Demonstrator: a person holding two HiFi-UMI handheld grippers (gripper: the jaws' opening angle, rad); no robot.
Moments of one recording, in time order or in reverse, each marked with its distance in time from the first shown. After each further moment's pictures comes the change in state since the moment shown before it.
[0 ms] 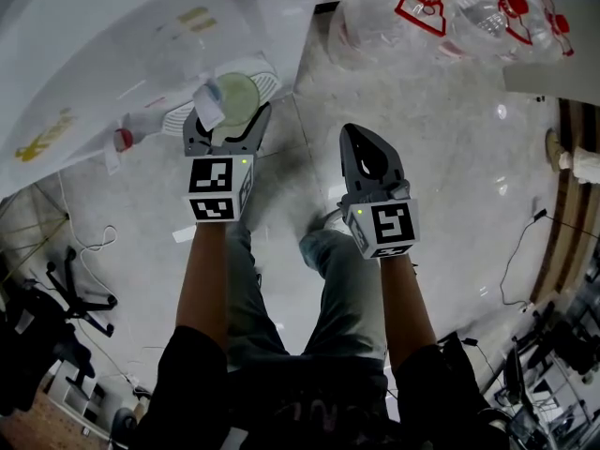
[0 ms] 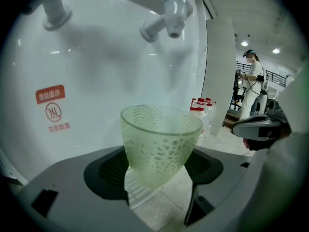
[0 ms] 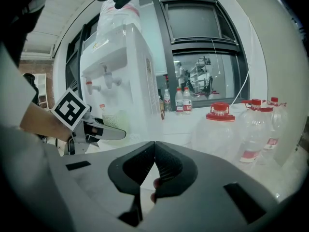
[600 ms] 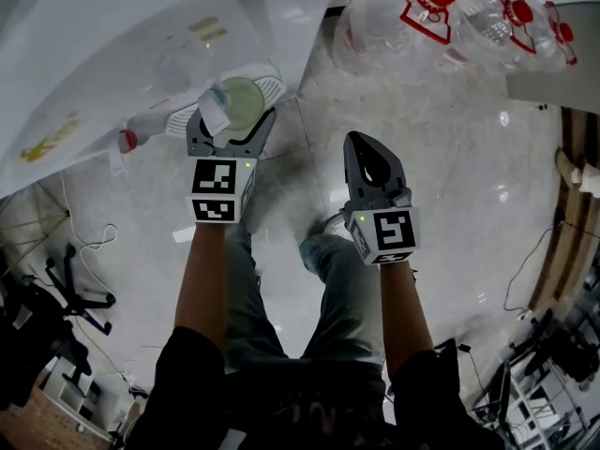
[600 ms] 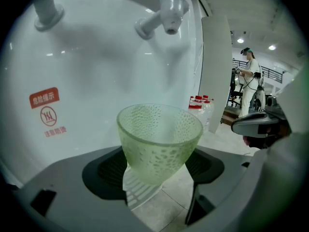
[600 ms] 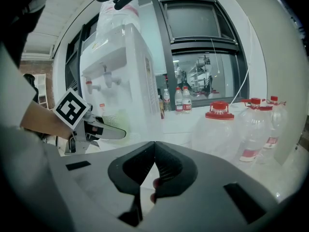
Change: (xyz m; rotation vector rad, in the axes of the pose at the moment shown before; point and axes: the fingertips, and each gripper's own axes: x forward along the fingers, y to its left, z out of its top) left arm 0.004 0.000 -0.001 0.041 0.013 -0.022; right arm 0.000 -0.003 -0.003 0.002 -0.002 -0.007
